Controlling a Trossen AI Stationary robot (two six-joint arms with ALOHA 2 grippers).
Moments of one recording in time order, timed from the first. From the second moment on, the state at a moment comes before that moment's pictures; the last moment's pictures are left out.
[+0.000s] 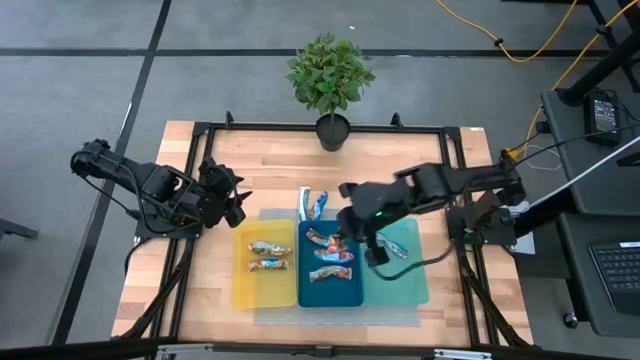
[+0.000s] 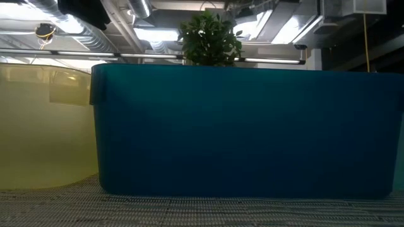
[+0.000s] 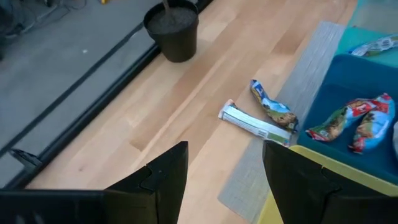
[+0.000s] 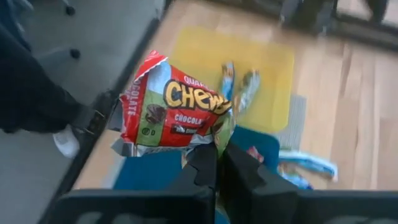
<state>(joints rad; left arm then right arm) -0.39 0.96 1.06 -1.12 -0.77 -0.76 0.27 1.76 2.05 -1.12 -0.04 -0.06</state>
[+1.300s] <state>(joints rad) -0.39 0.96 1.05 -1.12 -0.68 -0.98 0.29 2.29 2.05 -1.13 -0.02 0.05</state>
